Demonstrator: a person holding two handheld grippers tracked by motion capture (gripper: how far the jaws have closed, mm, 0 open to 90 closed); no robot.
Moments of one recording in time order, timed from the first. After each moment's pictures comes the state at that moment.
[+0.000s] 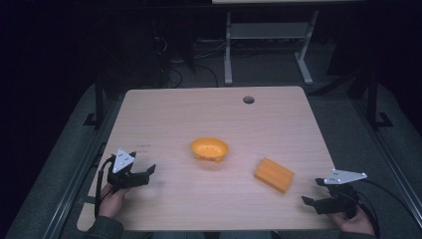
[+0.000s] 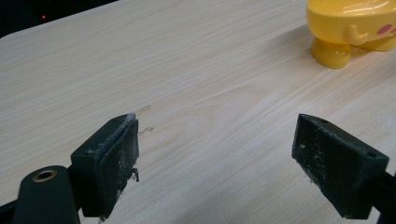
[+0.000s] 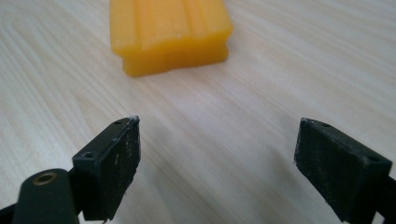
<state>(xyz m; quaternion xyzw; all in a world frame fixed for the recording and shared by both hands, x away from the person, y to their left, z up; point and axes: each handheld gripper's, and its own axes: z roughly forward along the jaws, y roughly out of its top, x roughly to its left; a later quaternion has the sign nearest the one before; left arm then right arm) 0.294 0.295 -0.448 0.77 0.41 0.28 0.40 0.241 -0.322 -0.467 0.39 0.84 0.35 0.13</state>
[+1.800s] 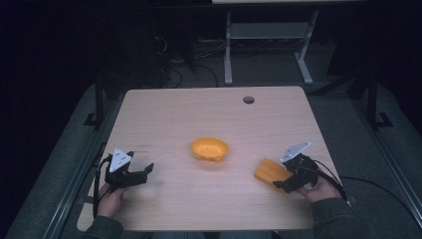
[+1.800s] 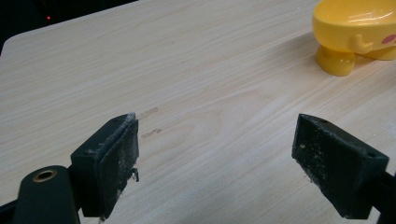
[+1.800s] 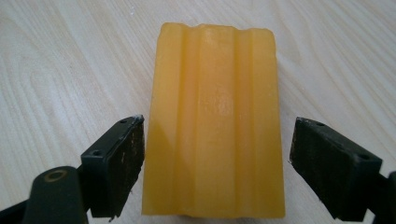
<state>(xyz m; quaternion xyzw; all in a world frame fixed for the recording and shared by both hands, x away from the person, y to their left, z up) 0.295 0.301 -0.446 0.76 0.41 0.29 0.41 0.311 -0.227 -0.432 0.29 0.92 0.25 0.09</state>
